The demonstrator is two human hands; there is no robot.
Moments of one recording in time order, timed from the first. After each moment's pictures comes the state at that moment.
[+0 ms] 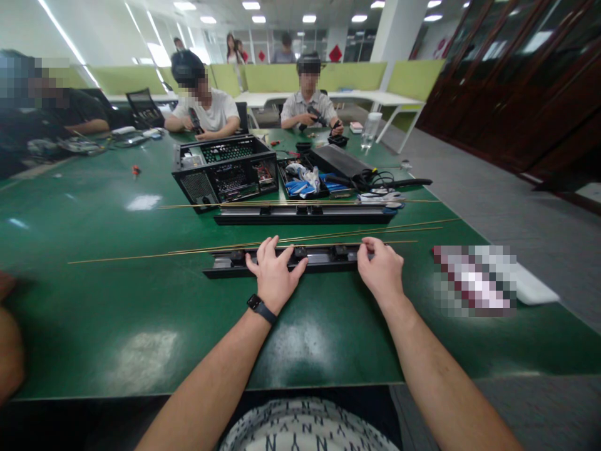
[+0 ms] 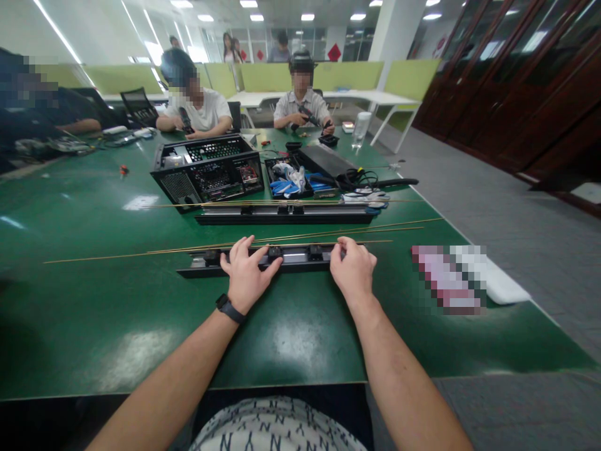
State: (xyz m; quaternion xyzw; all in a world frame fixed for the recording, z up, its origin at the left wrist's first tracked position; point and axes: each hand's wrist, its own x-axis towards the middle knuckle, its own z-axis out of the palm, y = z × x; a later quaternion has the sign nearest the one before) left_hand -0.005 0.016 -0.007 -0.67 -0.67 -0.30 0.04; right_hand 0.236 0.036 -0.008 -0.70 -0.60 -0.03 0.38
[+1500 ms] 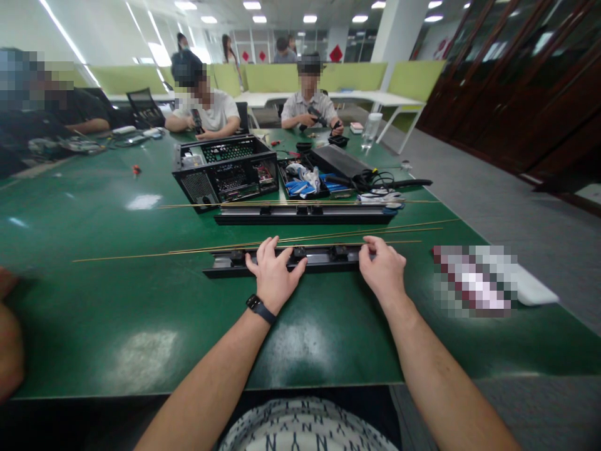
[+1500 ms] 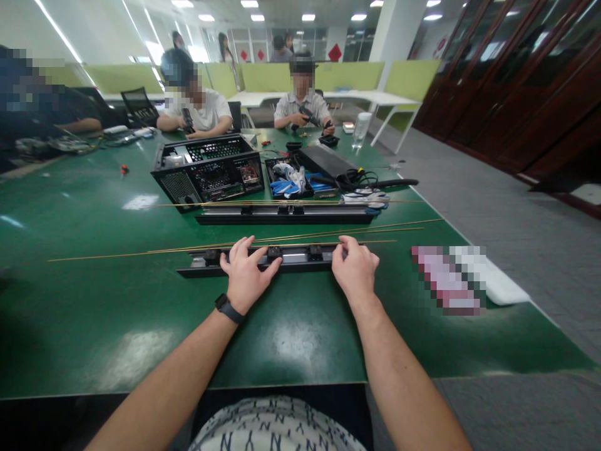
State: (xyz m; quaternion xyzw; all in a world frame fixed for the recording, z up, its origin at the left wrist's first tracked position) left_hand -0.007 0.016 -0.008 -0.67 -0.67 -0.32 0.04; right_hand 0.241 0.037 -0.009 -0.71 -0.60 -0.04 0.37
